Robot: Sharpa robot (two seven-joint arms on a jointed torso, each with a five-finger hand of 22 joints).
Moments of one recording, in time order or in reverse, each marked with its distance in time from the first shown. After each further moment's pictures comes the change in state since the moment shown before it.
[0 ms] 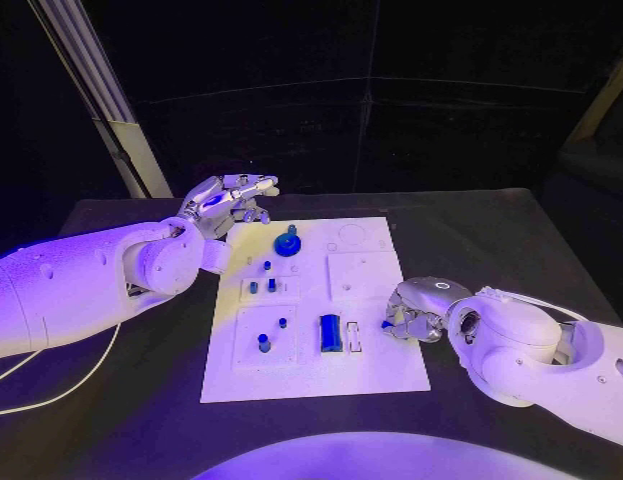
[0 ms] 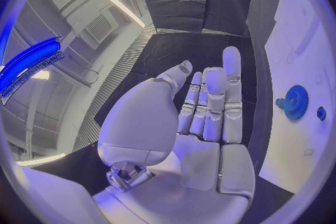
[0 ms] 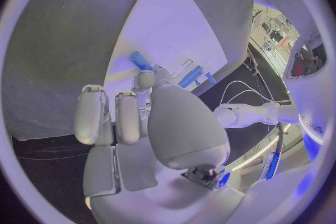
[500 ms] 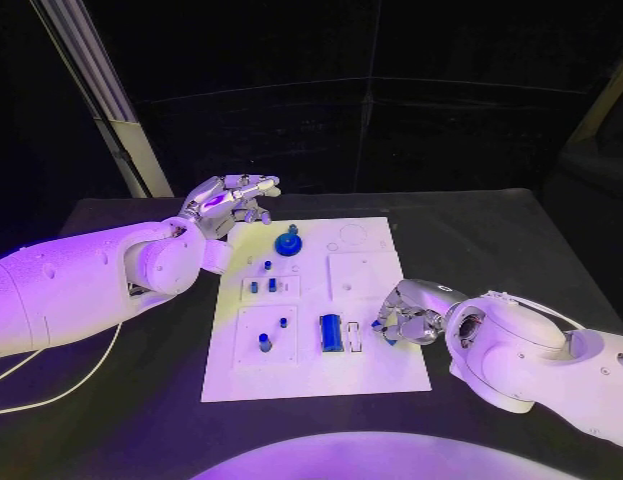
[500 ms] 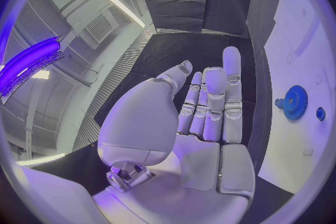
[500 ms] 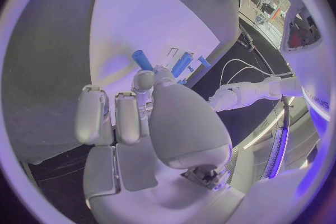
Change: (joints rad) left arm 0.000 0.000 0.000 0.000 0.000 0.001 -0.002; left_hand 0.000 0.000 0.000 0.000 0.000 0.000 0.000 0.000 0.000 0.000 0.000 0.000 0.000 0.000 0.000 0.000 0.000 0.000 0.000 0.000 0.000 0.000; right arm -0.002 0.004 -0.002 0.020 0.193 -0.119 -0.008; right_hand -0.025 -0.041 0.059 0.036 0.035 0.022 0.001 -0.017 -0.013 0.004 0.003 0.000 0.003 0.000 0.000 0.001 0.004 0.000 0.000 0.000 0.004 0.006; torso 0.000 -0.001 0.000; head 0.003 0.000
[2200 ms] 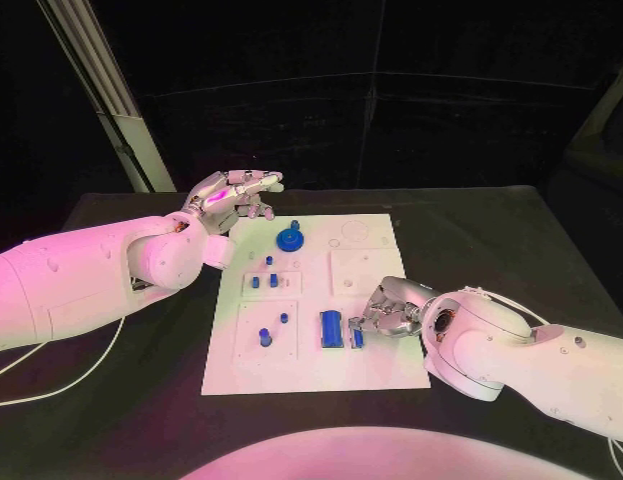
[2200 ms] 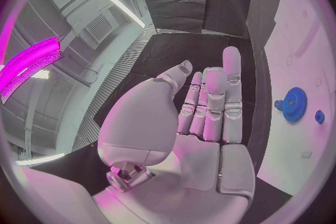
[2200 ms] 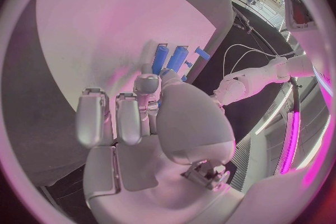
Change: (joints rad) left arm 0.001 -0.002 0.000 0.005 0.000 0.001 -0.002; left_hand 0.000 0.000 0.000 0.000 0.000 0.000 0.000 0.000 0.000 0.000 0.000 0.000 0.000 0.000 0.000 0.000 0.000 0.000 0.000 0.000 0.000 0.000; right arm 0.001 0.119 0.000 -0.076 0.133 -0.036 -0.044; right_hand -0.152 -0.036 0.040 0.011 -0.048 0.117 -0.044 0.022 0.019 0.043 -0.028 0.017 0.020 -0.003 -0.011 0.020 0.038 0.000 0.025 -0.011 0.015 0.028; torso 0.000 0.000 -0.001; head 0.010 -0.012
